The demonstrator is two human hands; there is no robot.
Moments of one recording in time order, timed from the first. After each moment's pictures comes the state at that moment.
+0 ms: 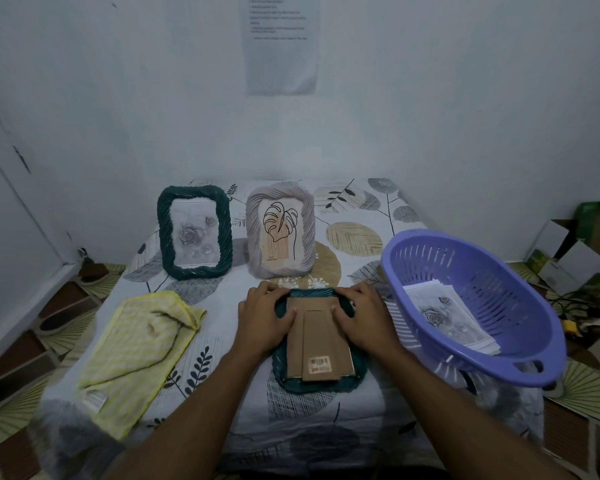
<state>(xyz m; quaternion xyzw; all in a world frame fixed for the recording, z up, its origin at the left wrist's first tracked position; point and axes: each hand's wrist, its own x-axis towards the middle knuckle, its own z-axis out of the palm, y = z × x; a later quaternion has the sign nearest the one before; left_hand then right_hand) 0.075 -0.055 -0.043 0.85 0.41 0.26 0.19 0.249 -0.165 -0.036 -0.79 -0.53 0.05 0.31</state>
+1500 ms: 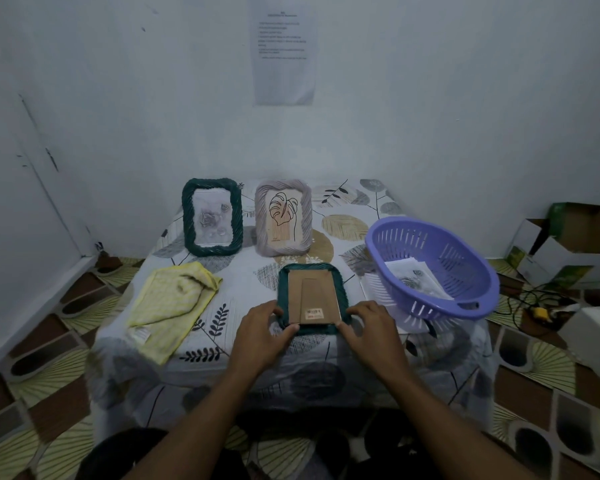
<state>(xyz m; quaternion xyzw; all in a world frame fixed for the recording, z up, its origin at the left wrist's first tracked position) 0.001 -0.168 -0.037 0.82 0.40 0.31 0.25 0.194 -0.279 -0.040 -0.79 -0.51 -0.01 0.33</state>
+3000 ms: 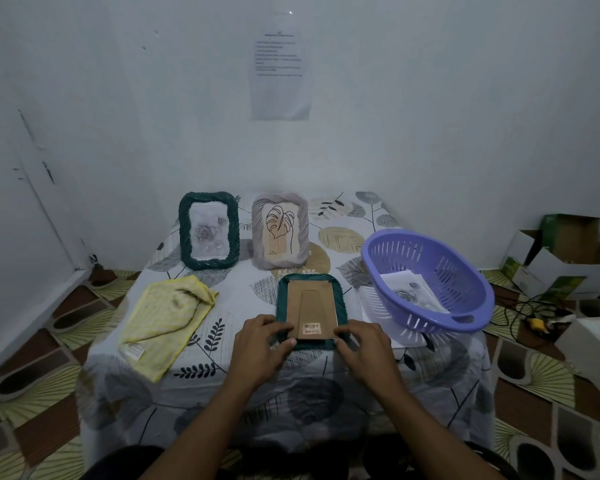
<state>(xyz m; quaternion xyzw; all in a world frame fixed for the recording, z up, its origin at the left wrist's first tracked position) 0.004 -0.152 -0.046 0.86 0.38 0.25 0.24 0.187 -0.279 -0.039 -0.79 -0.51 0.01 0.34</state>
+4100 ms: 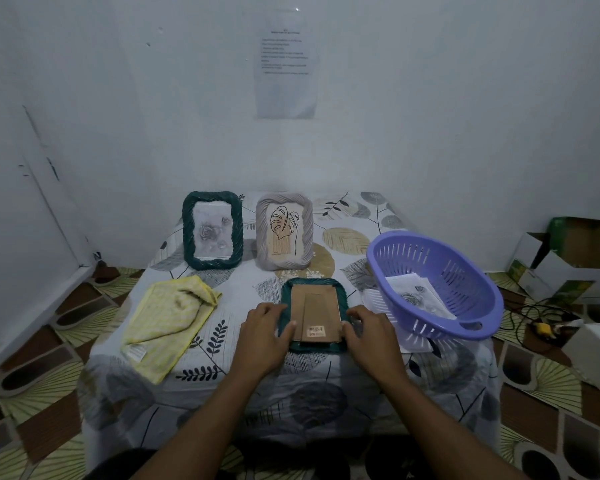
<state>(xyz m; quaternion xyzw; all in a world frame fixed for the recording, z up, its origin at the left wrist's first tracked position) 0.018 -0.146 -0.031 0.85 0.41 0.26 0.22 0.193 -0.261 -0.021 -0.82 -0.47 0.03 0.34</state>
